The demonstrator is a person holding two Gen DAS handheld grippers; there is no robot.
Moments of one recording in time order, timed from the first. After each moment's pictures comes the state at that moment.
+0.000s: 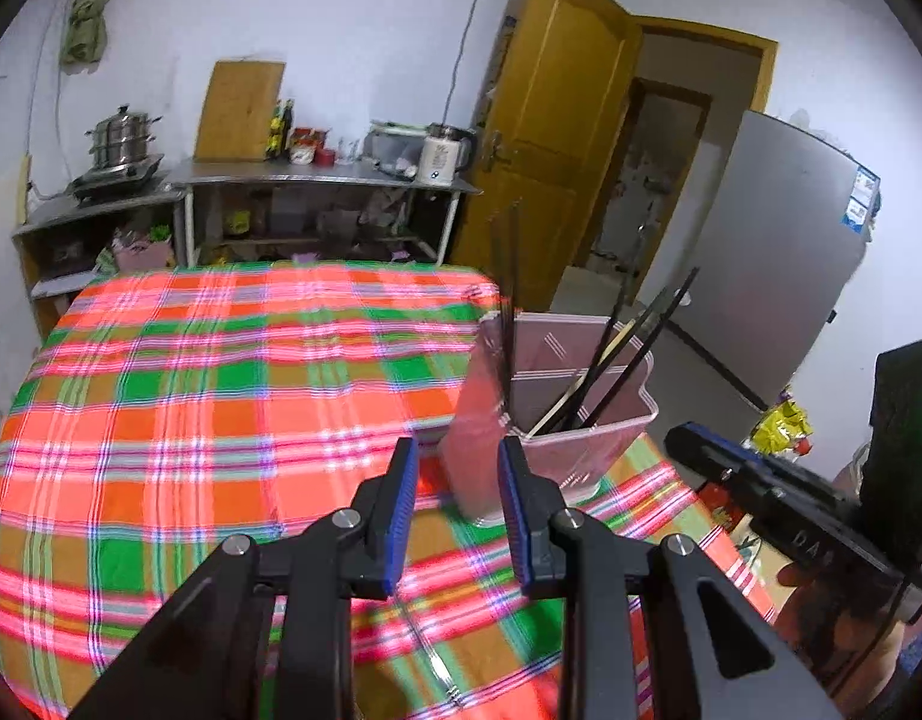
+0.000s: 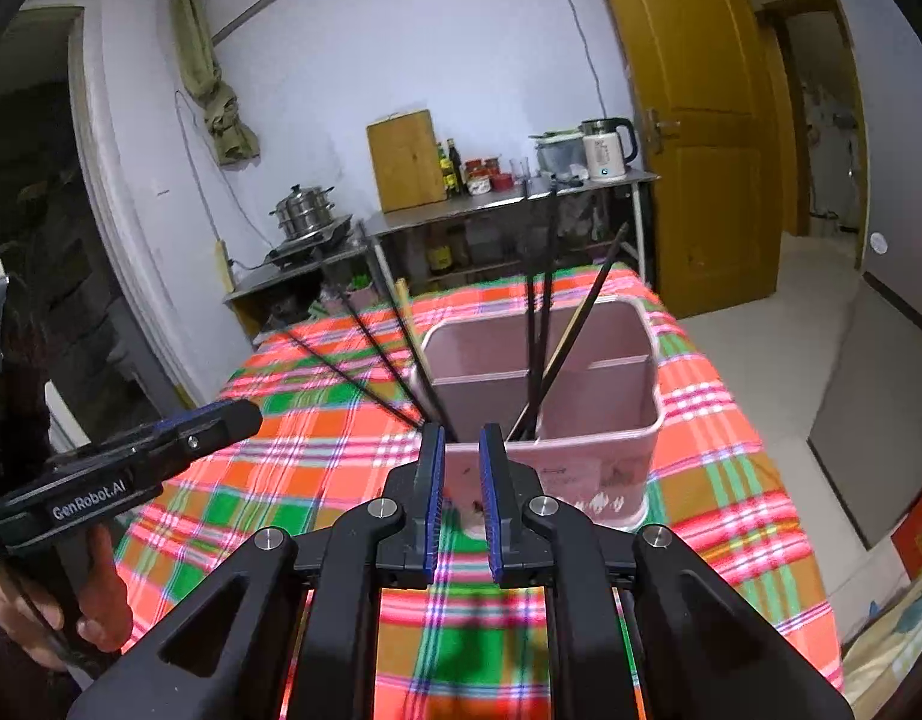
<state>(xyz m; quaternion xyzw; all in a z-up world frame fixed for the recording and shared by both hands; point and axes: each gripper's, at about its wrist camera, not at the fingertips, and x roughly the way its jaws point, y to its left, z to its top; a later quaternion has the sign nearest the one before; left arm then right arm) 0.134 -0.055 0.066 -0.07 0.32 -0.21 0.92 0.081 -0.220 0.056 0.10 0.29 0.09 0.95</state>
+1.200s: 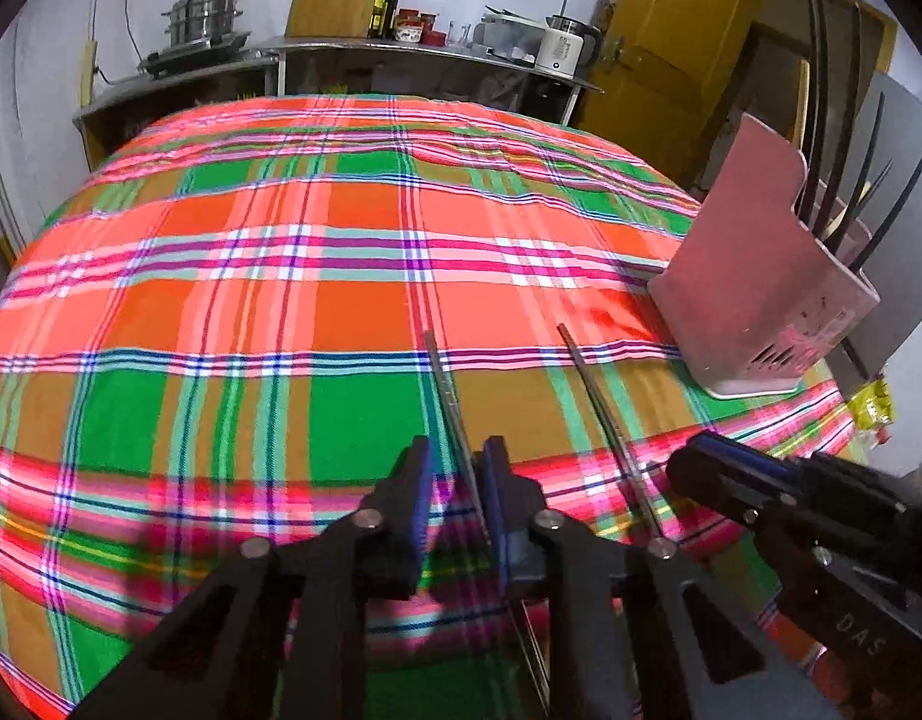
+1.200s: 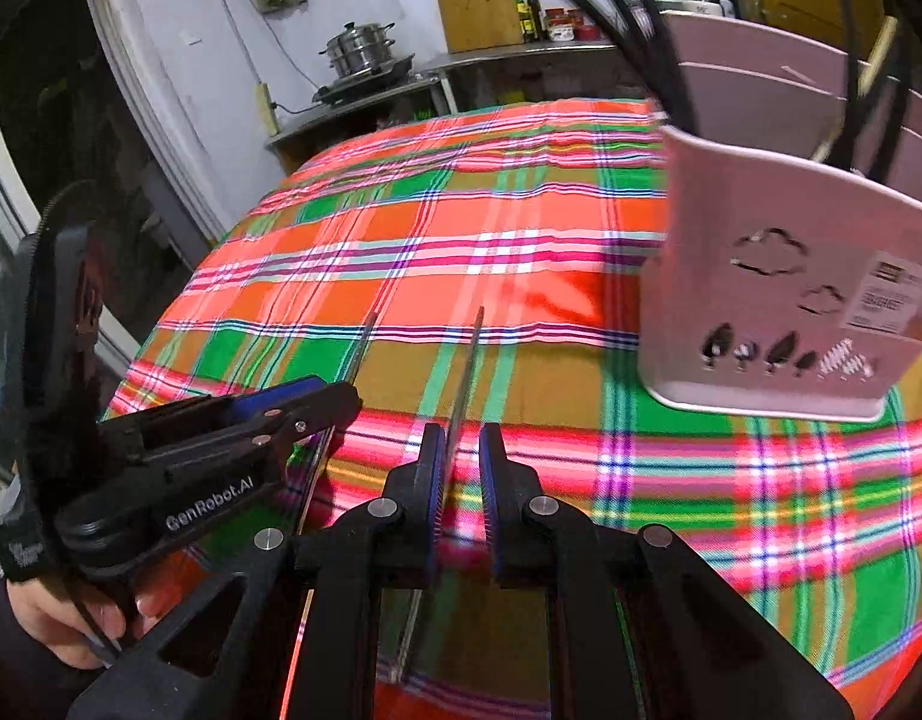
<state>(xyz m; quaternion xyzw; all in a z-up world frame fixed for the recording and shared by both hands) 0.172 -0.014 -0.072 -0.06 0.44 -0.11 0.89 0.137 -0.121 -0.070 0.06 0.44 0.17 0.88</state>
